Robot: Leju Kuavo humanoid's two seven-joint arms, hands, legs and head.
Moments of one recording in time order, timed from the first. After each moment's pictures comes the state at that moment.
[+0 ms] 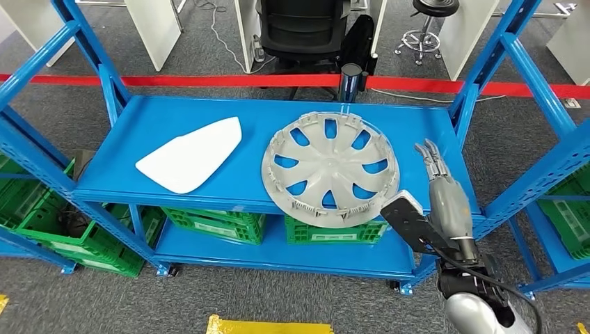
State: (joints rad) left arm -0.12 0.04 -0.96 -0.20 1.02 0.24 0.06; right arm -0.36 -0.43 0.61 -1.90 0.62 -0.17 0.32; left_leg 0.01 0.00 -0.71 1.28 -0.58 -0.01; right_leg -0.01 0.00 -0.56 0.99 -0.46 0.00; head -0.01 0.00
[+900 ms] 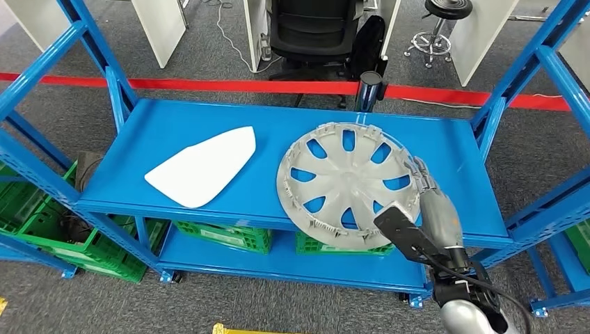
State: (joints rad) left arm -0.12 0.04 -0.96 -0.20 1.02 0.25 0.09; right arm -0.34 -0.41 0.65 -1.84 0.59 -0.14 0.31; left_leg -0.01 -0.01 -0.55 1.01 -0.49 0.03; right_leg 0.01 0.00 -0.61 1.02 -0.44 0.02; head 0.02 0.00
